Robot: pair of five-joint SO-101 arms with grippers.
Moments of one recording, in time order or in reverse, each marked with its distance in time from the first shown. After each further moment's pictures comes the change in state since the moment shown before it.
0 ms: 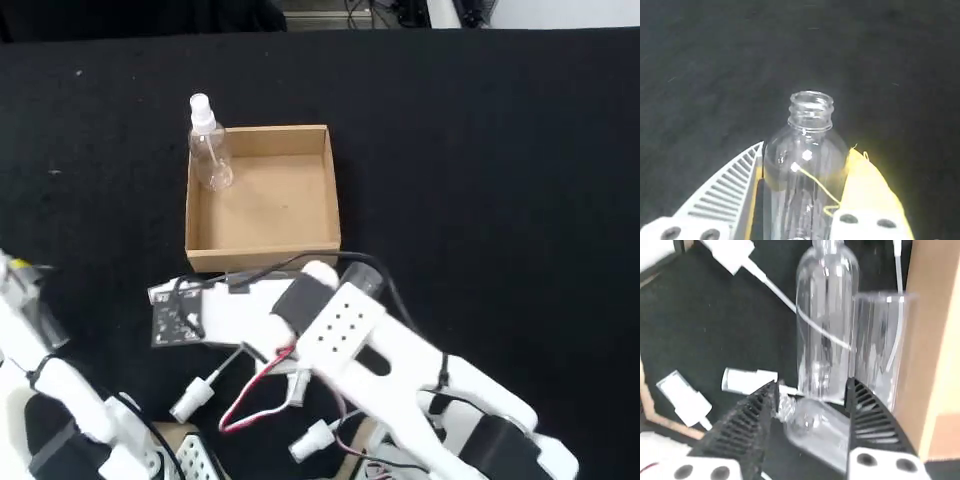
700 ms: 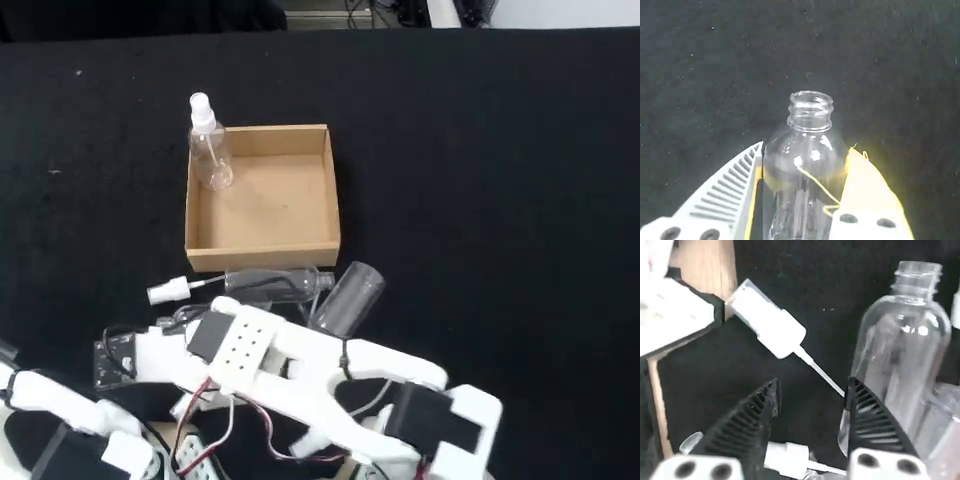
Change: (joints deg) left arm -16.4 0.0 -4.6 -0.1 10.1; right arm -13.6 22.7 -7.5 -10.1 -9.3
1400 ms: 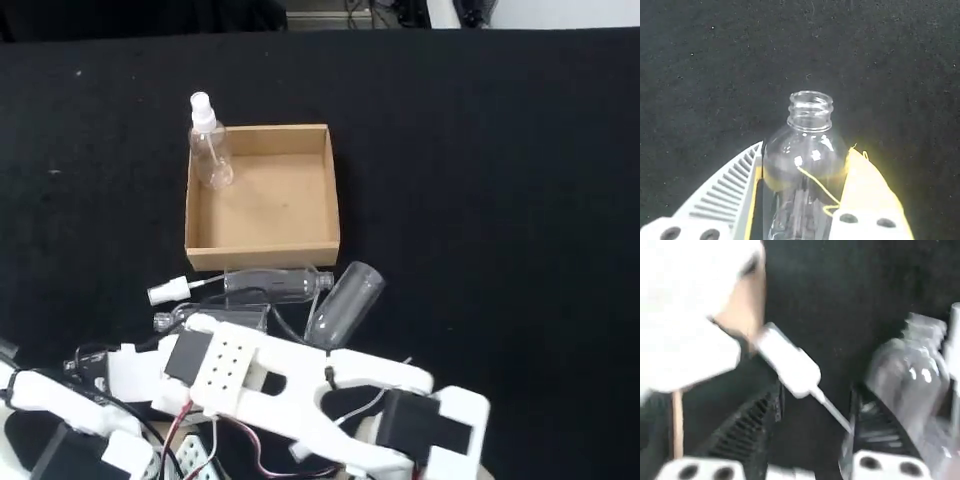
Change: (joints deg) left arm 0.0 0.0 0.0 0.0 0.5; right arm -6.2 2.5 -5.5 -1.1 -1.8
